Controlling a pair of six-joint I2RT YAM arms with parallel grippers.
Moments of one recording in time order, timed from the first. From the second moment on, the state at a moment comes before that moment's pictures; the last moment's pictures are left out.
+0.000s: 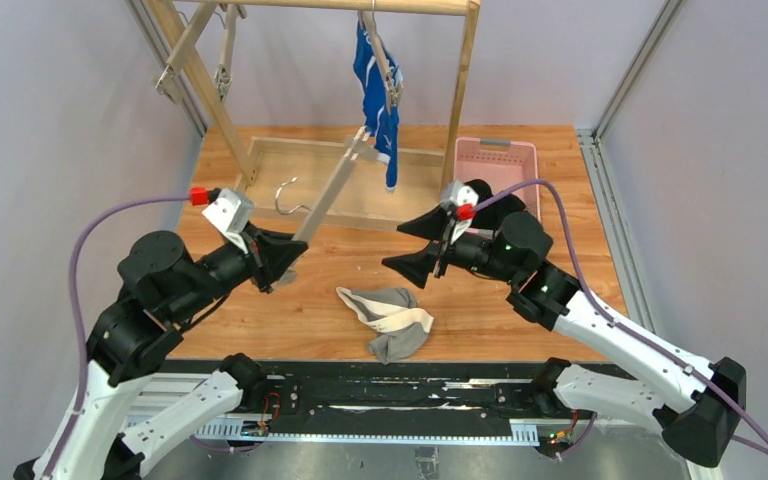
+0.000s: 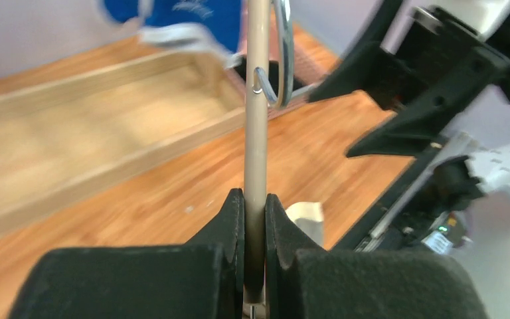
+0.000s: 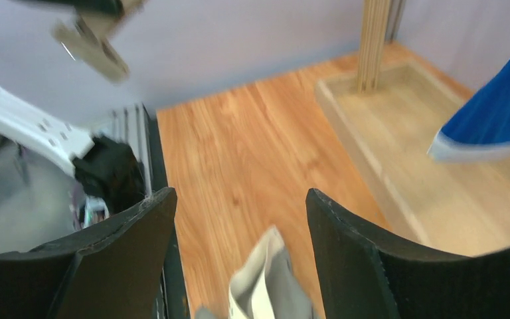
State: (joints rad) left arm -0.62 0.66 1.20 -0.62 0.22 -0.18; right arm 0.80 0.97 0.84 0.27 -0.46 0.17
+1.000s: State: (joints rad) left arm -0.40 1.12 1.48 -0.74 -0.21 -0.10; right arm 1.18 1.62 0.83 -0.08 -0.12 0.05
